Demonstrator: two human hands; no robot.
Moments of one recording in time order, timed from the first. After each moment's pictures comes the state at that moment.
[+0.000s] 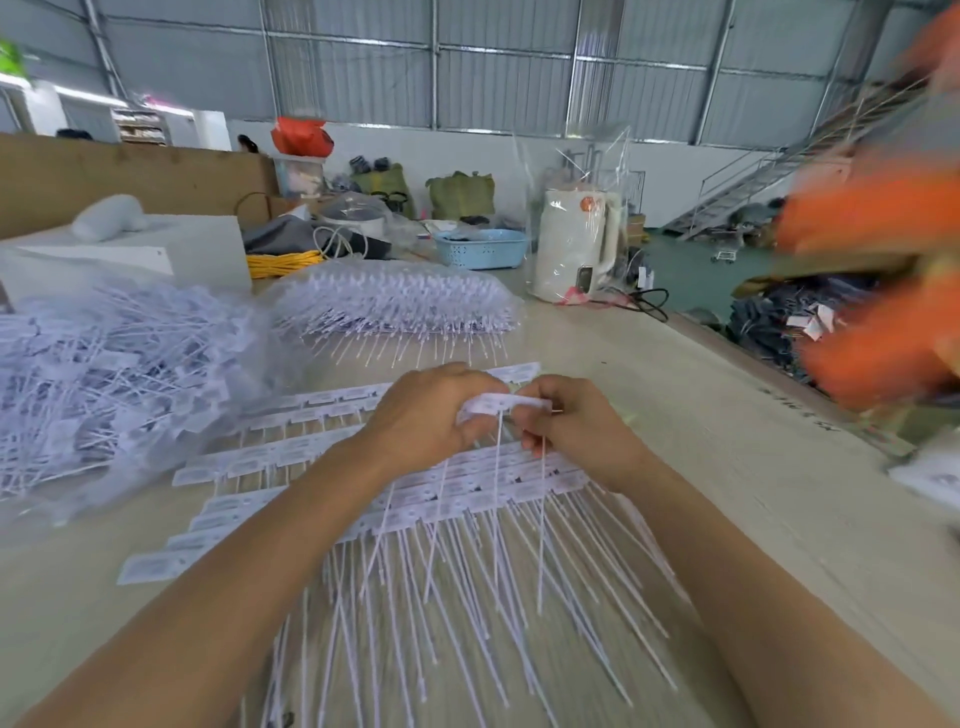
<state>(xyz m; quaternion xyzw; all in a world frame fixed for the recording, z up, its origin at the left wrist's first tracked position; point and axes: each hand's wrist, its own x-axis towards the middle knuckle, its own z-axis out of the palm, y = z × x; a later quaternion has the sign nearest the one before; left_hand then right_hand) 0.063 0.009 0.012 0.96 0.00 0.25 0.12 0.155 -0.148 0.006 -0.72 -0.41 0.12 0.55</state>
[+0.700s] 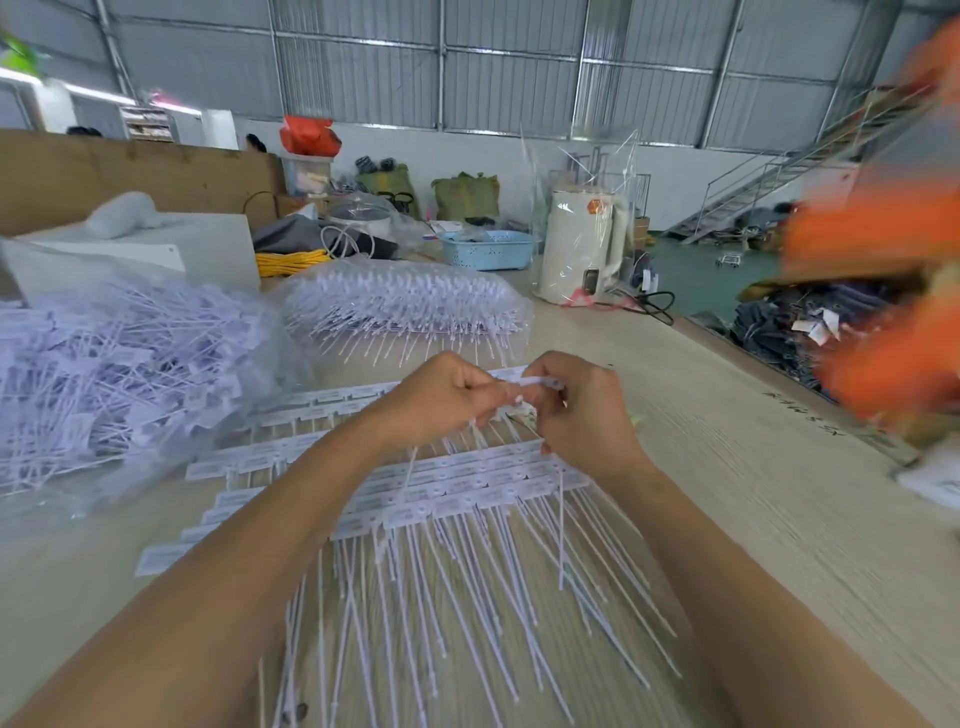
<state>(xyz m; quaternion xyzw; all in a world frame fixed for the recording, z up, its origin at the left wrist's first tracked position) 0.052 -0.002 0.037 0.90 0.02 0.16 0.41 0.145 -0.141 0.014 -0.75 -0.46 -0.18 0.45</state>
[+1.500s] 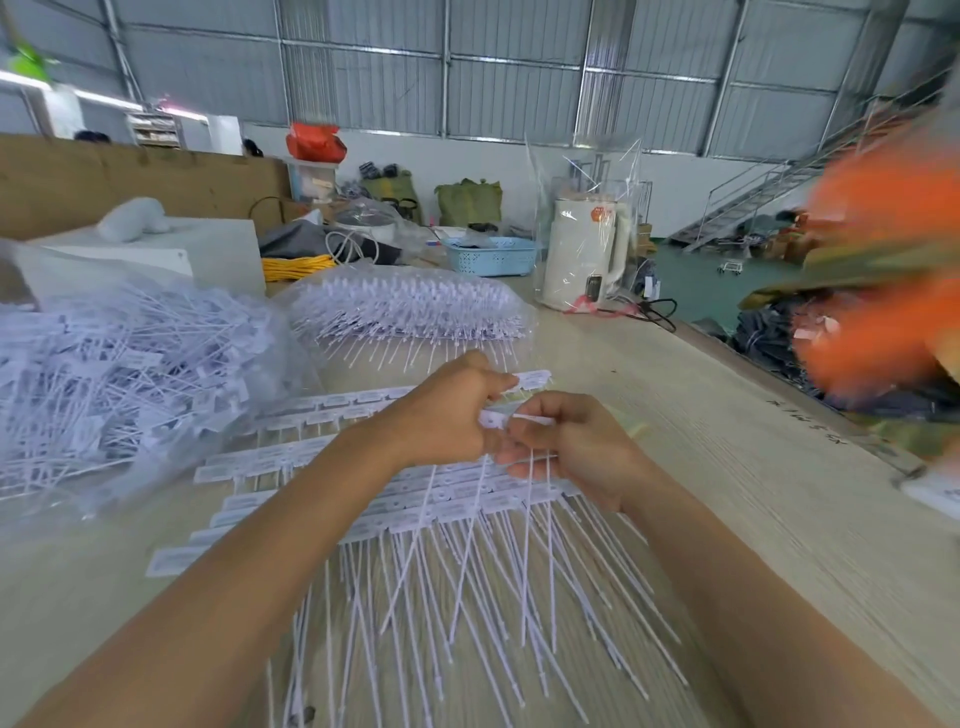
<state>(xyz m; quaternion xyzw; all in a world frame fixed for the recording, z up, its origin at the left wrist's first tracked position) 0.055 0.000 0.031 0.97 0.00 0.17 0.16 0.135 -0.145 0.011 -0.65 -0.32 0.26 0.64</state>
